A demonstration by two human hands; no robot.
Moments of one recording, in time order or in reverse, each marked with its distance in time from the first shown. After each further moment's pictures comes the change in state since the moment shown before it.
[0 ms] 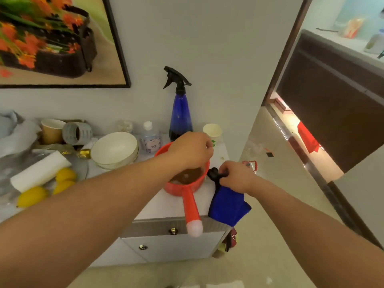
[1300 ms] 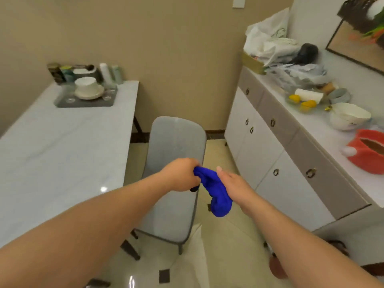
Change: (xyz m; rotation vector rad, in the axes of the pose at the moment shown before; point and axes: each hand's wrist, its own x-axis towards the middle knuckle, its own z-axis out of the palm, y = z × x) left_hand -0.600 0.328 0.204 -0.320 0.444 -1.408; right_hand -0.452 0.042 0.176 0.022 -0.963 -0.876
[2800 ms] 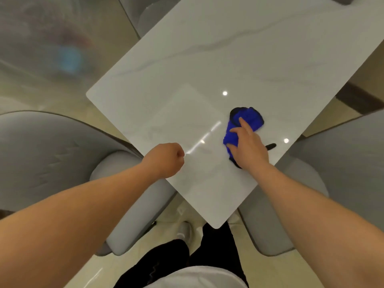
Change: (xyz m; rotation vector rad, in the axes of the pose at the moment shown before) left_hand -0.120 -0.471 0.023 -0.348 0.099 -1.103; right_hand 0.301 -0.080 0.496 -0.826 -0.582 -0.636
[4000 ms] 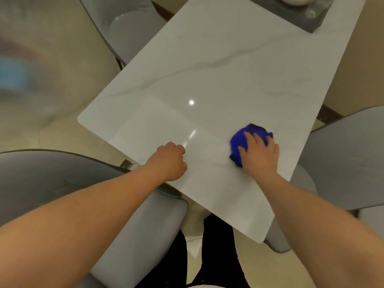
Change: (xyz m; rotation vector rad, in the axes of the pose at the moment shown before) left_hand 0.076 -0.115 -0.054 0.095 -0.083 0.316; right_hand 0.014 -0.077 0.042 -0.456 0.224 0.378
